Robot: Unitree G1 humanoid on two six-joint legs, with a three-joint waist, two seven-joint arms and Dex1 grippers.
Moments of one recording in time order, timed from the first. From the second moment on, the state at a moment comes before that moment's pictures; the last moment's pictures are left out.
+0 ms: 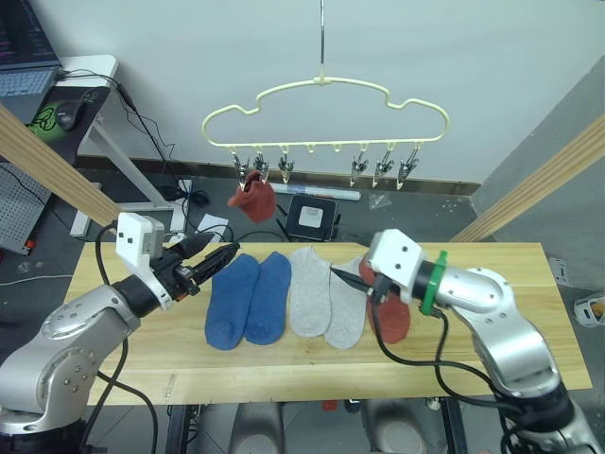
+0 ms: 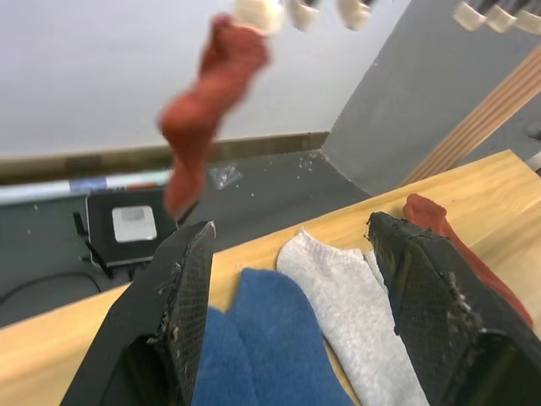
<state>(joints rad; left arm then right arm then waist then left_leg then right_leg) -0.01 0.67 0.34 -0.46 -0.80 0.65 -0.52 -0.24 -0.49 0.20 -0.67 0.04 0.61 0.80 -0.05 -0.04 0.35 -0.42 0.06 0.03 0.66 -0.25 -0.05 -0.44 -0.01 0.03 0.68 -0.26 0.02</state>
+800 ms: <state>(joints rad) -0.16 0.42 0.15 -0.45 -0.45 0.32 -0.40 -0.25 -0.61 0.05 -0.76 0.35 0.68 0.77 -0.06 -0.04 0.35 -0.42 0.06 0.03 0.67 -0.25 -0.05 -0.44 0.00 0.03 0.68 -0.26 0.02</state>
